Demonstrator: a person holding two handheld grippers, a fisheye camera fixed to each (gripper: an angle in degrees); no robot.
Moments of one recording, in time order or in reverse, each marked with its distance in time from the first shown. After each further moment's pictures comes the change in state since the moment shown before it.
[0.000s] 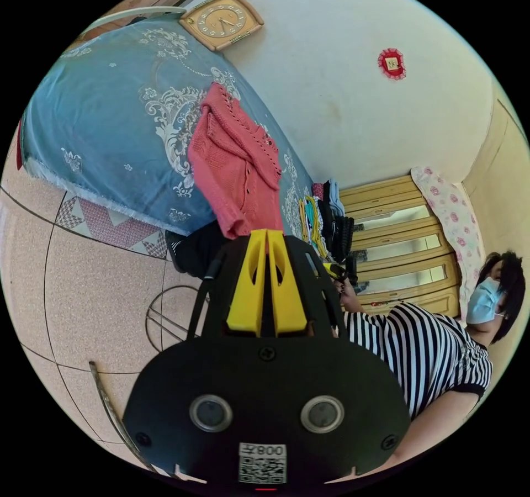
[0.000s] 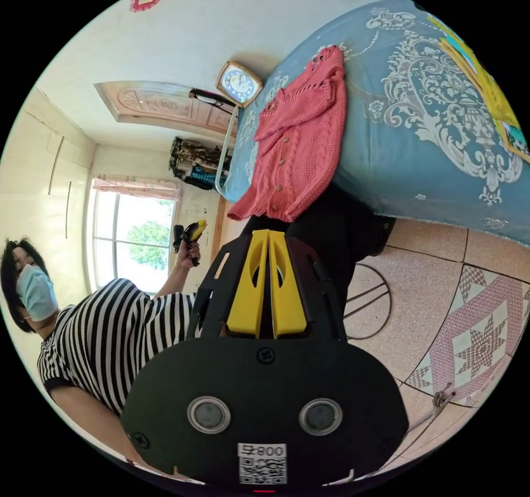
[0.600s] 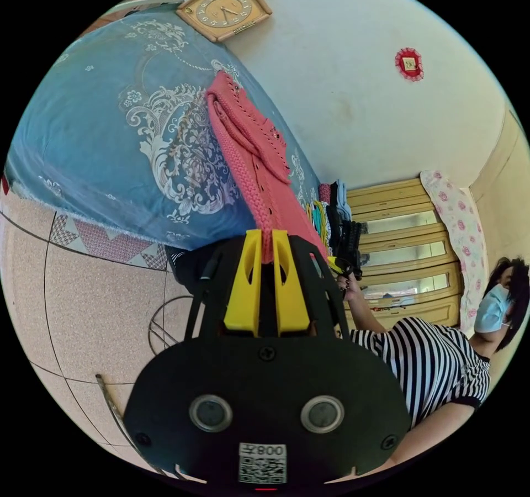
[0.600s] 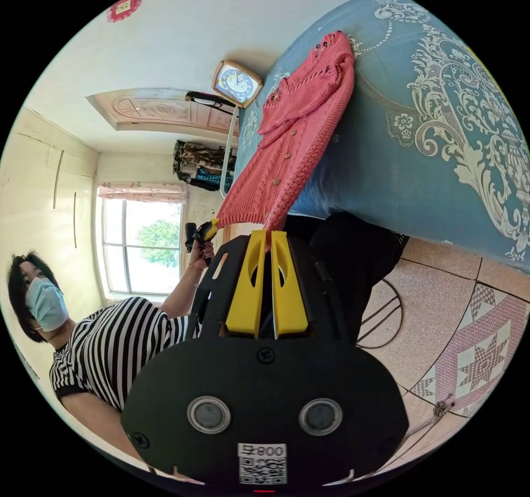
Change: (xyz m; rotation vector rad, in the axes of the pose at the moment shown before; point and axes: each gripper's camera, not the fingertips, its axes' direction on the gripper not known) left arm -0.047 -0.126 0.076 -0.040 -0.025 -0.011; right arm 0.021 -0.107 0.010 -0.012 -0.041 0.046
